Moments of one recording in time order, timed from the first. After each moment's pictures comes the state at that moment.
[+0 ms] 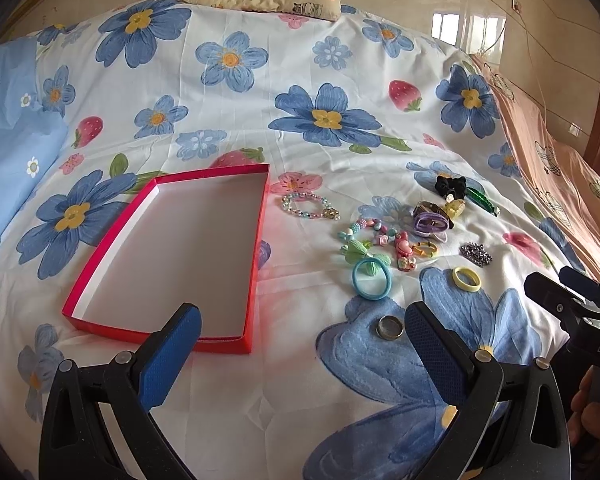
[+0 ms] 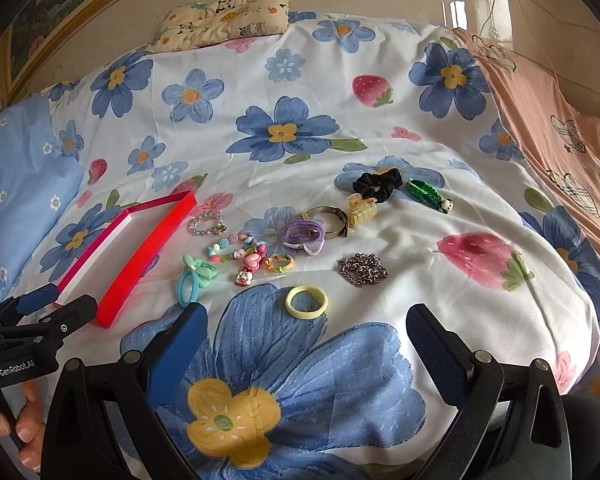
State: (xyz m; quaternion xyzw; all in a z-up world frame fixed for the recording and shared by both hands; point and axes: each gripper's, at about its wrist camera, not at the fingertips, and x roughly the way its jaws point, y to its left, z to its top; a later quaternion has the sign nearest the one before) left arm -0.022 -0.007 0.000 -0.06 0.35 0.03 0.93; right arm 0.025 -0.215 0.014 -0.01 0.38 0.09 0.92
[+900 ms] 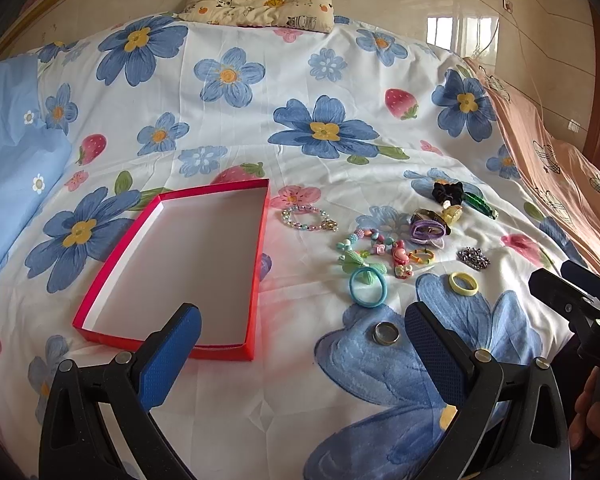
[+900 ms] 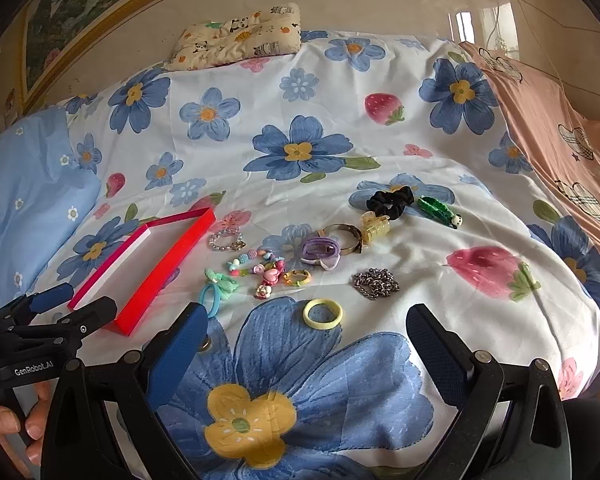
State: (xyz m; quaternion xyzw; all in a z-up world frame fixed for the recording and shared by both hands) left arm -0.034 -0.017 0.004 -0.04 0.33 0.03 0.94; right arm 0.014 -0.214 0.023 0.00 0.35 0.12 0.93
